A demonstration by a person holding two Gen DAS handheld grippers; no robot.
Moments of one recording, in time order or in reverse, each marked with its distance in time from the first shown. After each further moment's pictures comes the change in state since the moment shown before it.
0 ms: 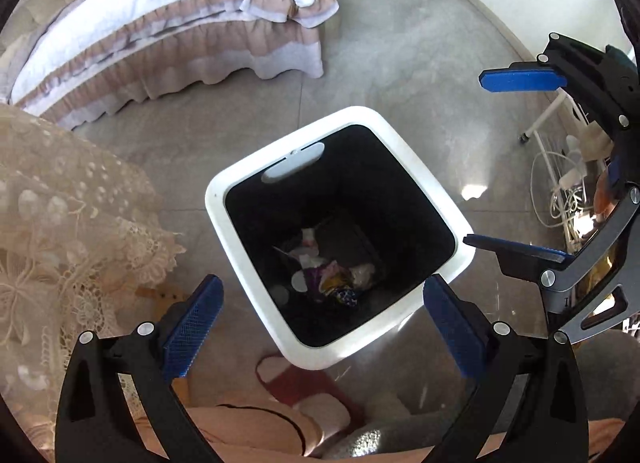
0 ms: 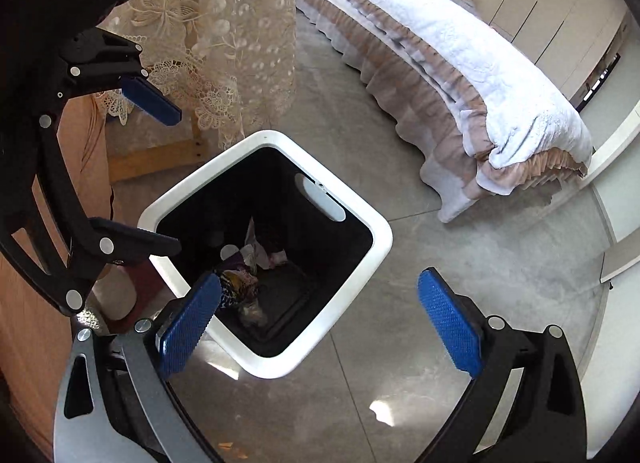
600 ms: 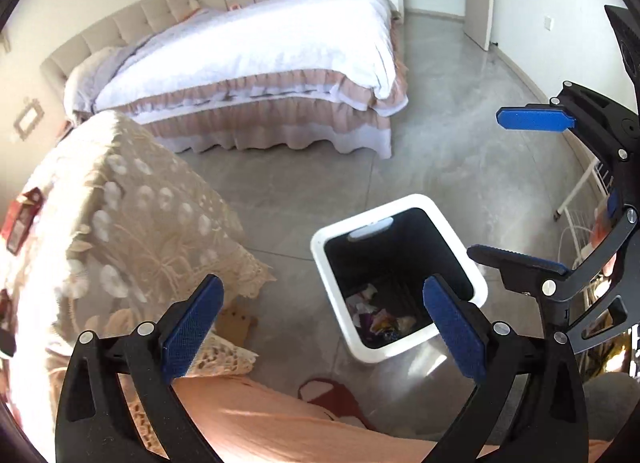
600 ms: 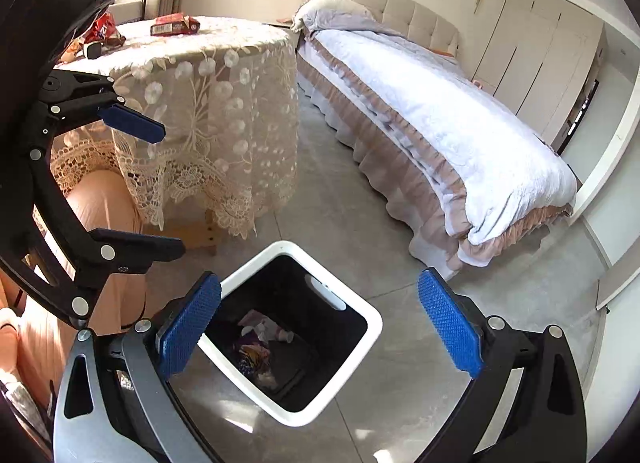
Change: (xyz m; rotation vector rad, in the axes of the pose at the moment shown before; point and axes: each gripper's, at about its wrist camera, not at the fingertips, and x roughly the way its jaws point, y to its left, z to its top) left arm -0.124 0.026 -0.031 -0.154 -0.270 0.243; right arm -0.086 0.017 0.056 0.022 -0.266 -0.033
